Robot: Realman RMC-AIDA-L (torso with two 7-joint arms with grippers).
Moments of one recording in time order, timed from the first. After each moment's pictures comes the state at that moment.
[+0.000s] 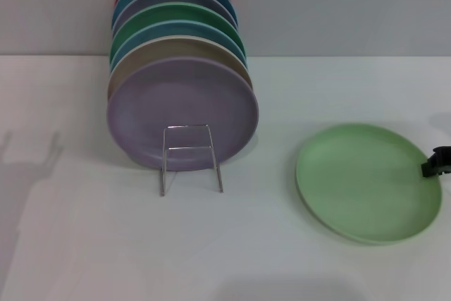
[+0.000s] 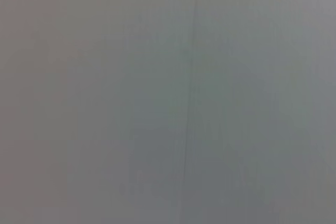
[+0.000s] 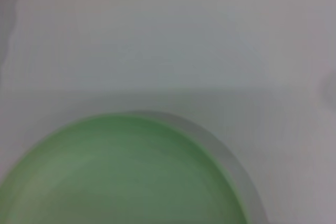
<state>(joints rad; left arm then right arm) -0.26 -2.07 -1.22 -0.26 2.63 1.55 -0.23 0.62 1.96 -0.85 -0.84 0.52 1.31 -0.55</state>
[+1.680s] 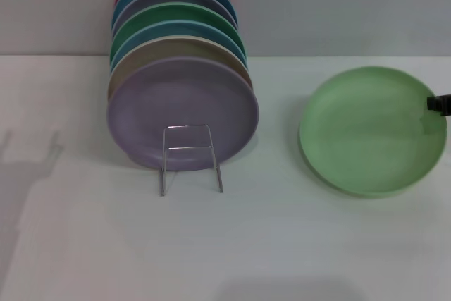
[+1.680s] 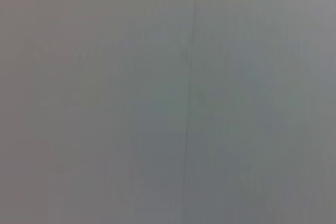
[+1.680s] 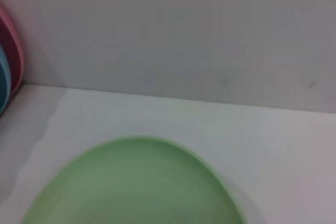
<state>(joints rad) -0.27 -2.07 -1.22 -0.25 2.62 1.56 -0.23 0.49 2.08 -0.85 -1.14 0.65 1.11 -0.78</state>
